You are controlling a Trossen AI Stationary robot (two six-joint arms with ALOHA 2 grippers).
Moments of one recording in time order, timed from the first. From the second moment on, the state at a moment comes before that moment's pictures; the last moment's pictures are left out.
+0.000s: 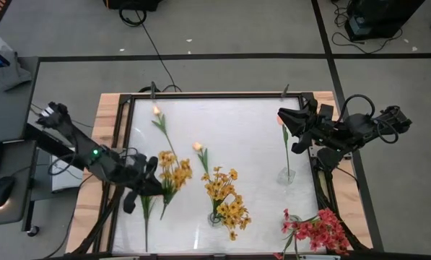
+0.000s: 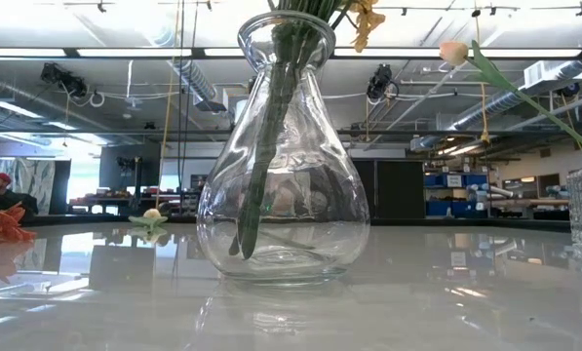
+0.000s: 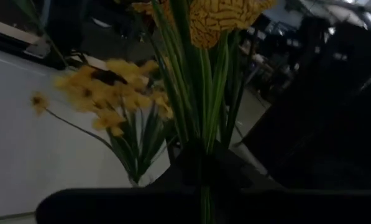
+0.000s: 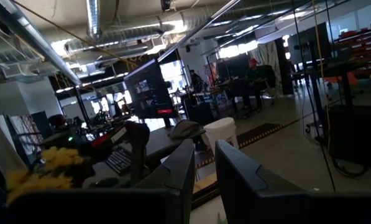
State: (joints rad) left arm -0.70 0.89 0.77 0.01 -0.37 -0.57; right arm 0.39 0.78 0.90 0.16 0.82 0.10
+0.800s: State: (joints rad) left arm -0.79 1.26 0.79 0.55 -0.38 -0.06; right arm 0.39 0.78 0.90 0.16 0.82 0.10
